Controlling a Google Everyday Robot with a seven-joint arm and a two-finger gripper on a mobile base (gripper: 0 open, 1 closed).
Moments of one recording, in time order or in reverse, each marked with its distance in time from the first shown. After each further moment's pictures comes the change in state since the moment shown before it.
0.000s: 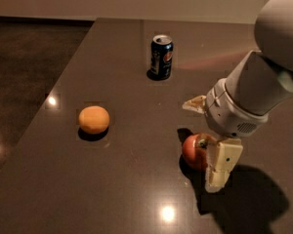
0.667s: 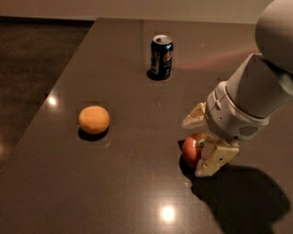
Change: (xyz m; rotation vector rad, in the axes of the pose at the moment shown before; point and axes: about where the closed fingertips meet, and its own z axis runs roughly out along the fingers) arm 0.002 0.004 0.002 -0.008 -0.002 -0.017
